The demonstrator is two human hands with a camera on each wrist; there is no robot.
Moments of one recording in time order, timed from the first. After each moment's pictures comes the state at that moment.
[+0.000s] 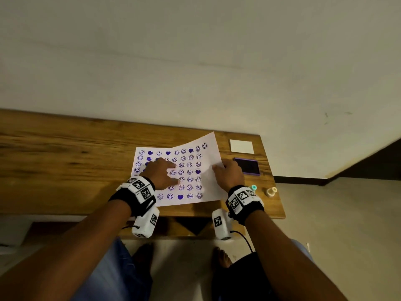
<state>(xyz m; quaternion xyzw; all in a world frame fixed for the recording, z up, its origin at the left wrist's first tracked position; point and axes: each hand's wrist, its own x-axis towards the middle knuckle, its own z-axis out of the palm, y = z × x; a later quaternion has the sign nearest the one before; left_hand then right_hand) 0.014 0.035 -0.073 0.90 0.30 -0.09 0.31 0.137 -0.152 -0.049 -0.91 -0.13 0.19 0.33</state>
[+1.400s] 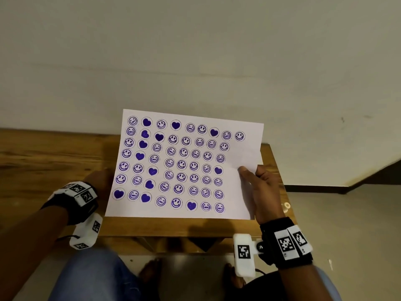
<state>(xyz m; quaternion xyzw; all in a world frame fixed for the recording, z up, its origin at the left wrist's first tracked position) -0.052 0.210 -0.123 0.90 0.39 -0.18 0.09 0.123 -0.190 0.014 -0.58 -0.05 0.23 0.78</state>
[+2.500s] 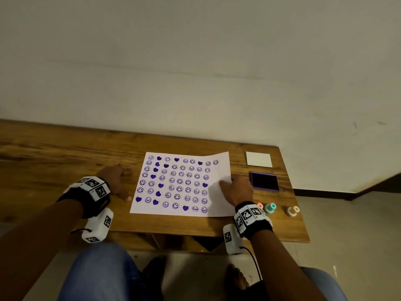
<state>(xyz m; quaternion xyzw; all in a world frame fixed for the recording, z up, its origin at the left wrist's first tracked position) -0.053 0.180 -0.083 0.89 0.37 -0.21 0.18 0.150 -0.127 -0.080 -0.94 -0.14 0.17 0.25</state>
